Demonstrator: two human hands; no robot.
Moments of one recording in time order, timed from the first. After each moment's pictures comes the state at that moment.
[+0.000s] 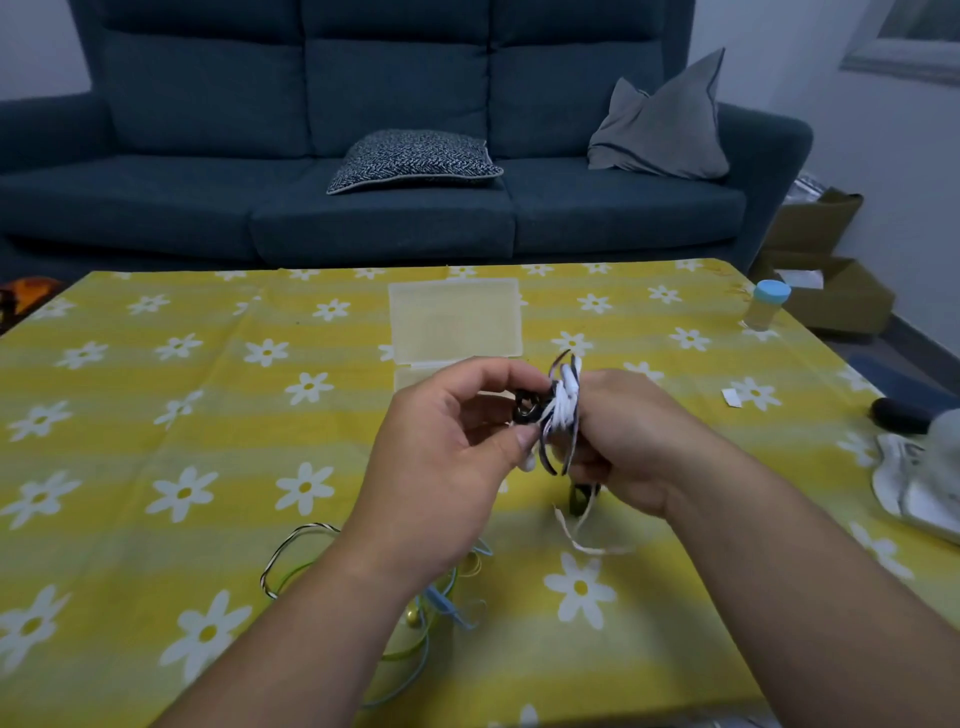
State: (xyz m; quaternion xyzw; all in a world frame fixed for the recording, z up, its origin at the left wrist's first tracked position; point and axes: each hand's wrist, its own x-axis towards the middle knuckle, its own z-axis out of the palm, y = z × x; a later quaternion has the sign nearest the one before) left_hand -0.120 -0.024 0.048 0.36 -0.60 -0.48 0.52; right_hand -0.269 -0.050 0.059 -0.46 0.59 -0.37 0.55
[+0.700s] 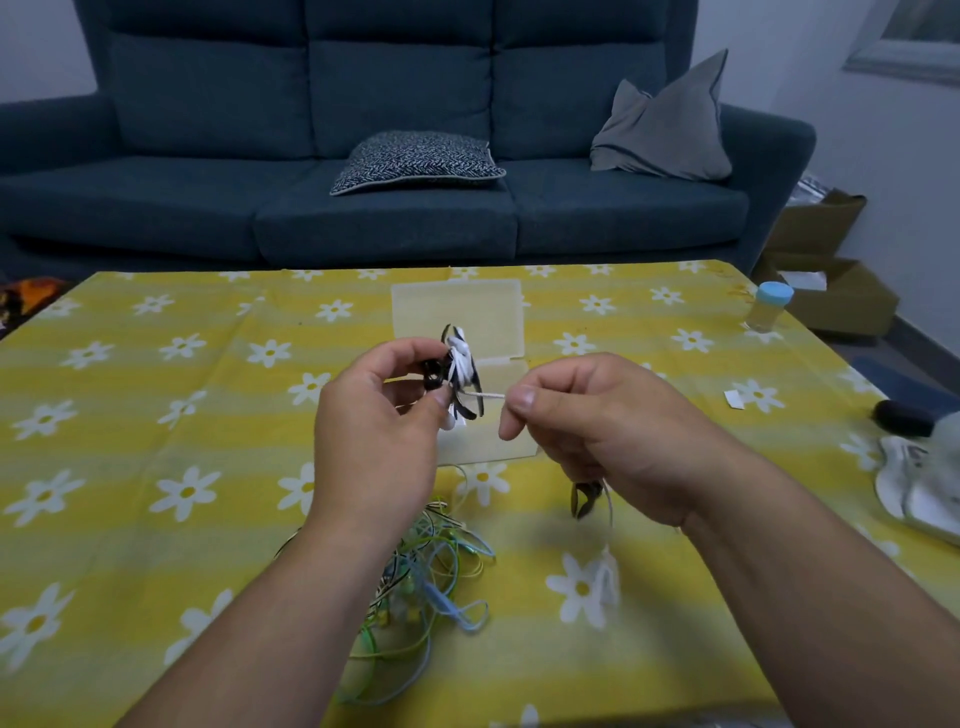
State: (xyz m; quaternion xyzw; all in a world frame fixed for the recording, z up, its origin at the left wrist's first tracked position) left_hand -0.098 -0.044 0.041 0.53 -0.54 -0.32 0.57; right_hand -0.270 -0.036 0.073 -0.60 0.45 -0.35 0.56
